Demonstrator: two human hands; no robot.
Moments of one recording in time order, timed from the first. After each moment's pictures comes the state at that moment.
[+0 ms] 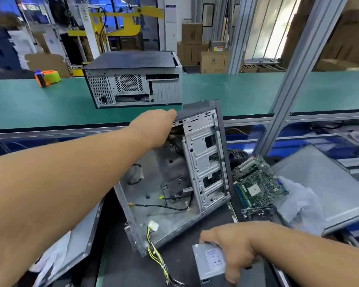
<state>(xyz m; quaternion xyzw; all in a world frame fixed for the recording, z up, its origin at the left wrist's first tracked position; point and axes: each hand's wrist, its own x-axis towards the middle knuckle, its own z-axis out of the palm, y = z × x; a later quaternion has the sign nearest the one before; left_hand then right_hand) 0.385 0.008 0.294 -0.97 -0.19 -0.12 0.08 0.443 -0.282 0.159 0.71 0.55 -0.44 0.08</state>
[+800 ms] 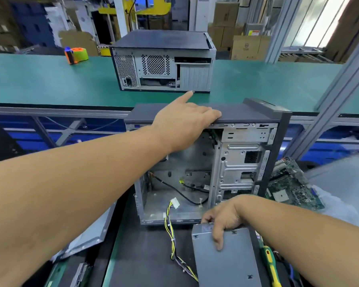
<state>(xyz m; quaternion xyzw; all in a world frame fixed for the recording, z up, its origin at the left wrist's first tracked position) 0.375 0.010 0.278 -0.97 -0.05 -0.16 0.15 0.480 -0.167 0.114 0.67 0.44 -0.58 0.12</state>
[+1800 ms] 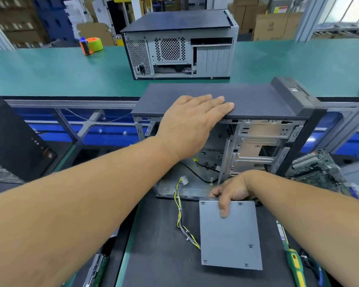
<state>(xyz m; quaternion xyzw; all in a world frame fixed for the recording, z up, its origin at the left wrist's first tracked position) 0.354 0.009 0.240 -0.96 -0.12 -0.23 0.13 0.517 -0.104 0.093 0.63 0.42 -0.65 0.06</state>
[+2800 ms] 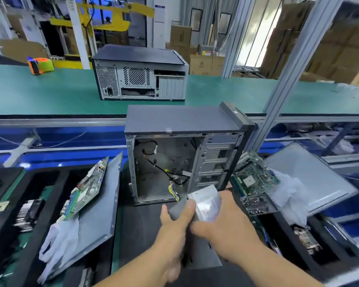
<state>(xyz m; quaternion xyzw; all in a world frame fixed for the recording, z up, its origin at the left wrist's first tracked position) 0.196 -0.161 0.147 -0.42 -0.36 -0.08 -0.83 0.285 -0.262 0.201 0.91 0.22 -0.17 -0.31</state>
